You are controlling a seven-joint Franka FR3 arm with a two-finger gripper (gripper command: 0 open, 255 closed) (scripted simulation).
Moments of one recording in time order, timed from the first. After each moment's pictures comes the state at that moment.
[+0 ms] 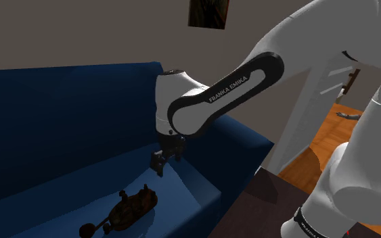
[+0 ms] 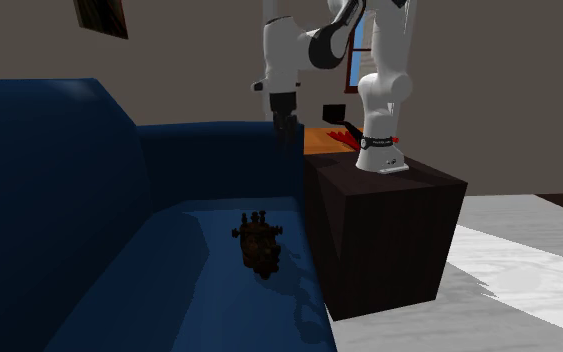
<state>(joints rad) 0.07 0.05 0.38 -2.29 0.04 2.29 0.33</state>
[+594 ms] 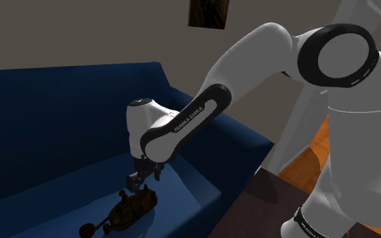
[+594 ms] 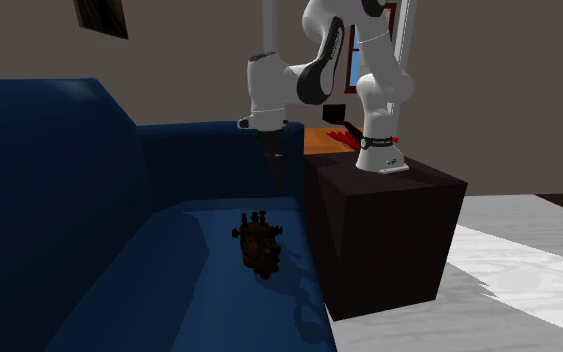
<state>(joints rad) 0.16 0.42 0.36 -2.05 -0.12 2.38 0.50</state>
